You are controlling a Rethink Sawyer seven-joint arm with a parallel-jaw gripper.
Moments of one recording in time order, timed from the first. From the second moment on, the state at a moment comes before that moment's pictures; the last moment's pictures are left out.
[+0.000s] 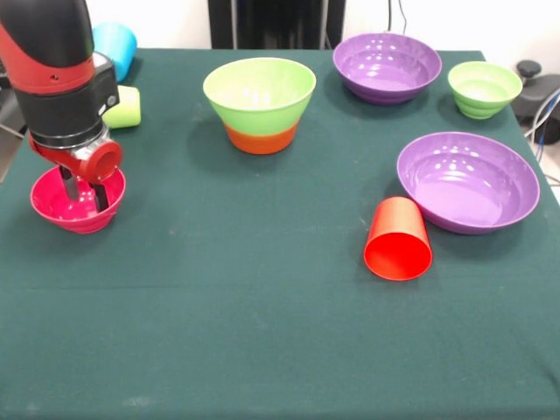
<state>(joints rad) -0.76 -0.33 0.29 1.28 -0.45 0.62 2.06</state>
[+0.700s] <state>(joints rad) -0.76 -0.46 0.30 1.38 -0.43 0.62 2.06</state>
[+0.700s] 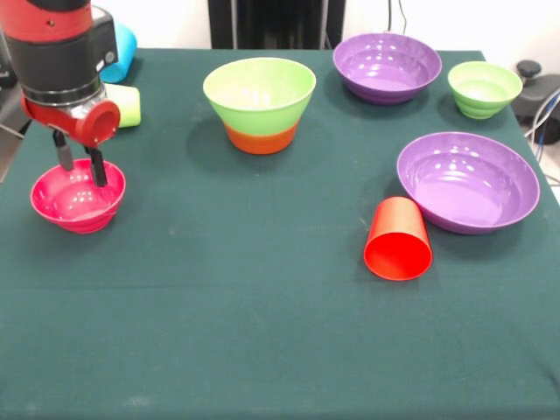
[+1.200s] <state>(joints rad) -0.77 -0.51 0.36 1.44 -0.38 0.62 2.06</state>
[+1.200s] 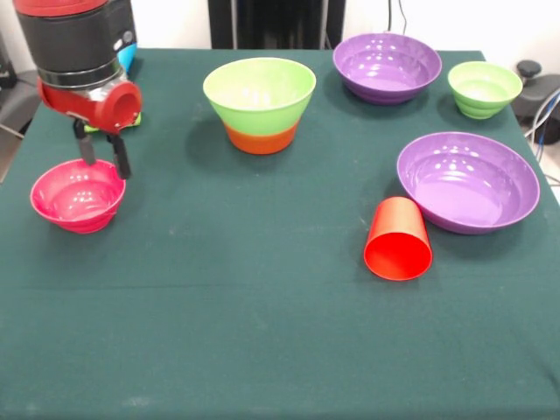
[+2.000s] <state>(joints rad) -0.80 -0.51 0.51 1.48 -0.51 0.56 2.01</state>
